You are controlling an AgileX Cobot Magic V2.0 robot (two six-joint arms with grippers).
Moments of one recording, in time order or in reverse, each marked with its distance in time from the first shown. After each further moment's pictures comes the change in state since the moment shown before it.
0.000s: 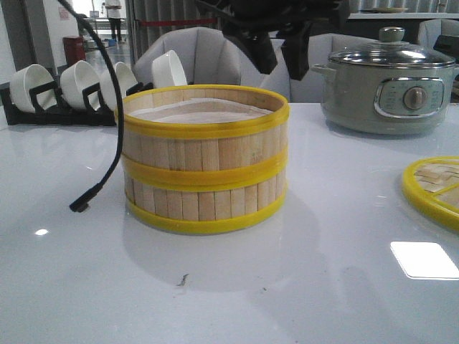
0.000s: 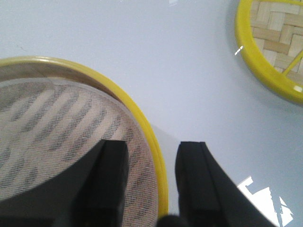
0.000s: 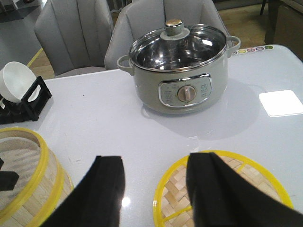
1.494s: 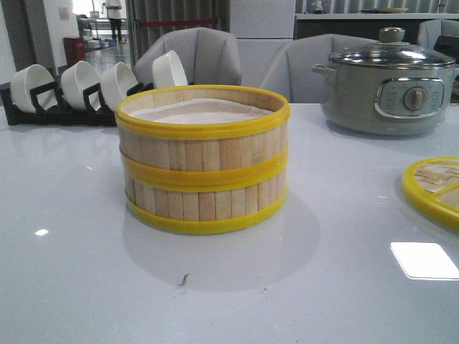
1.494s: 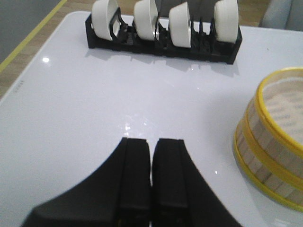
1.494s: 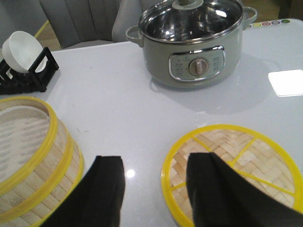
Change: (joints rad) left arm 0.695 -1.314 1.329 0.023 -0.476 -0.096; right arm 0.041 0.000 0.000 0.000 0.102 0.000
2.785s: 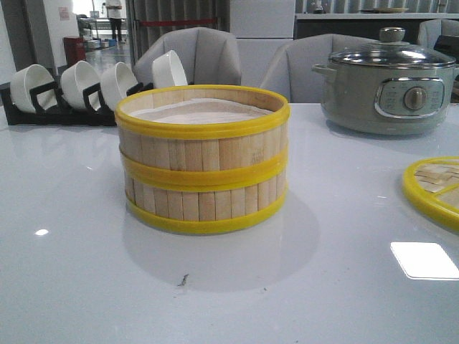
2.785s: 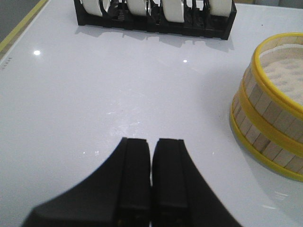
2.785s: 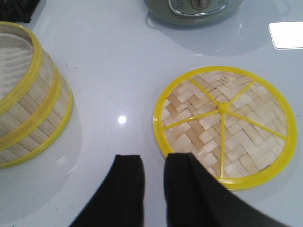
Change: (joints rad) left arm -0.020 -0.086 0.137 -0.002 -0.033 0.000; right arm 0.000 0.002 0.000 0.000 0.207 -0.060
